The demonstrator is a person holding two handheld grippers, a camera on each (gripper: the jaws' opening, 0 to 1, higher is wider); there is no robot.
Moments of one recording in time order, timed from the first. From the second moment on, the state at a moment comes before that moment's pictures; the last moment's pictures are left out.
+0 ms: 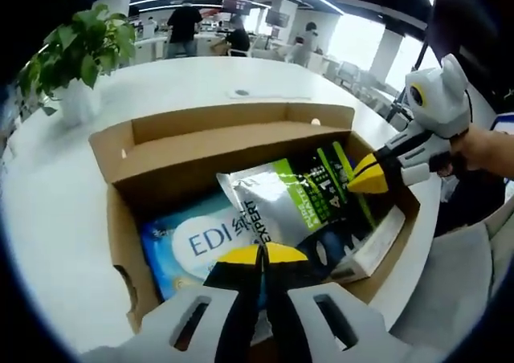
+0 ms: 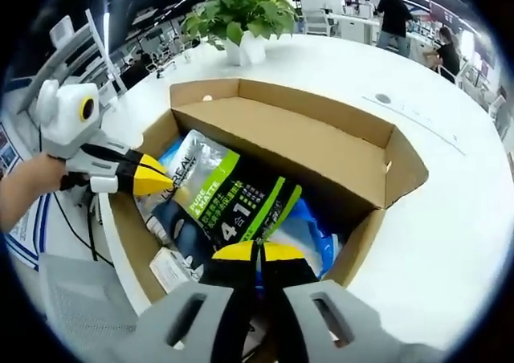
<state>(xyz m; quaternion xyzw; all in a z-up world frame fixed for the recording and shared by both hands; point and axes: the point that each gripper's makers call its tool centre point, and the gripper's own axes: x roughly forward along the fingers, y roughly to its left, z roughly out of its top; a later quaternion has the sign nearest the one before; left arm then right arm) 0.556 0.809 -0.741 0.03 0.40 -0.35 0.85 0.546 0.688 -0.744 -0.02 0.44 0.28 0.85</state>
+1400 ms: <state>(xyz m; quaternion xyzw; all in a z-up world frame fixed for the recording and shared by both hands) 0.555 0.774 -0.680 0.04 0.35 -0.36 0.86 0.539 0.651 -0.676 0.04 0.40 0.25 0.88</state>
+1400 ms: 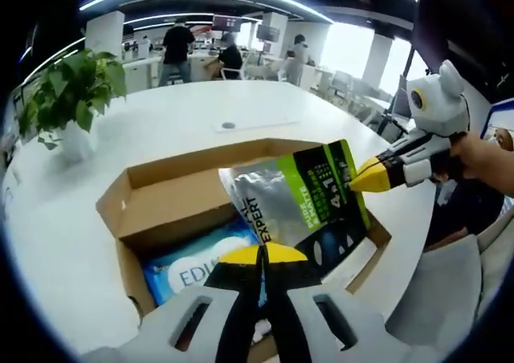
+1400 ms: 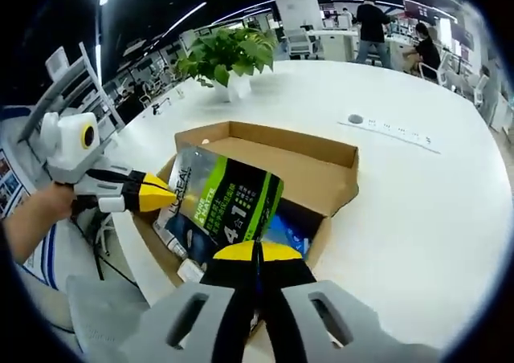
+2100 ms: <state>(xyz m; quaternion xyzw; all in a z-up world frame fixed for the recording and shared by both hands) 0.543 0.726 -0.667 0.05 0.34 -0.39 0.85 0.526 0.604 -0.662 0.03 0.40 0.22 0.89</state>
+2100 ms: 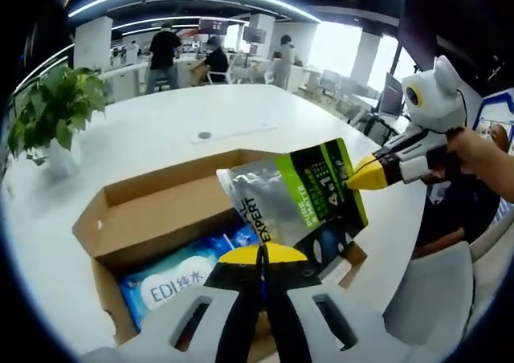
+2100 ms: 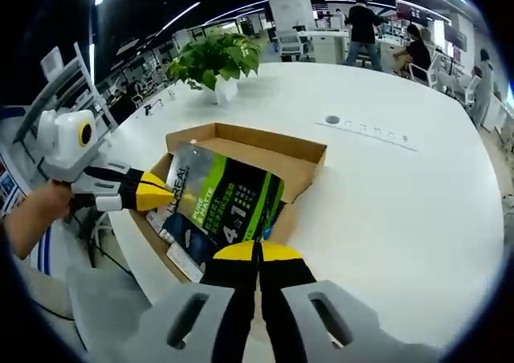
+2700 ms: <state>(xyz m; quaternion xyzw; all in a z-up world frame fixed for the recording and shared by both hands) 0.538 0.684 -0.667 0.06 0.34 -0.42 0.84 0.521 0.562 -0.666 0.04 0.42 0.20 0.89</state>
